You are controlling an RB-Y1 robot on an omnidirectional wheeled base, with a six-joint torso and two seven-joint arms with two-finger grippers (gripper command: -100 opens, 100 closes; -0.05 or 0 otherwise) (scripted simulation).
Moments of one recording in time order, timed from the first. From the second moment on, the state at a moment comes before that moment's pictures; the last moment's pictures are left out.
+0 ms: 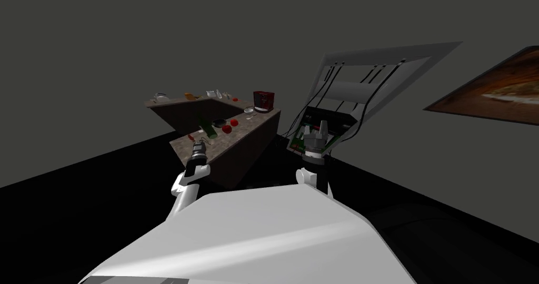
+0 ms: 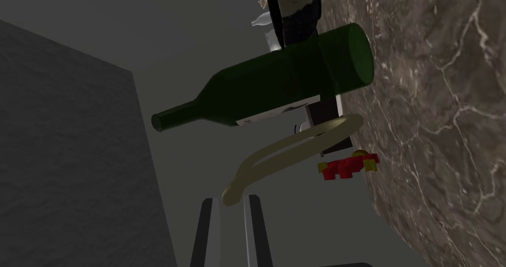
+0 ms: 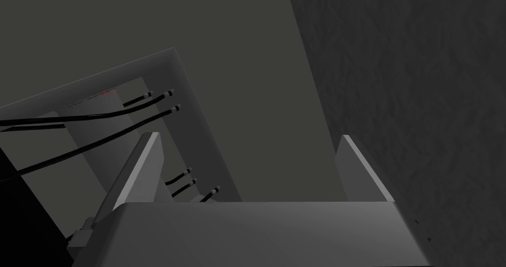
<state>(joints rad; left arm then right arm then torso) 0.01 0.23 0.43 -1.36 0.04 -0.25 -0.15 0.51 0.05 0.06 -2.37 -0.08 -0.44 0.03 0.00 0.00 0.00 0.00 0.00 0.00</state>
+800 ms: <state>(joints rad) -0.02 0.31 0.48 -1.40 0.06 -0.06 -0.14 0.51 0.05 0.06 -2.37 -0.08 -0.44 0.03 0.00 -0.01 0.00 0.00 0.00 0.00</state>
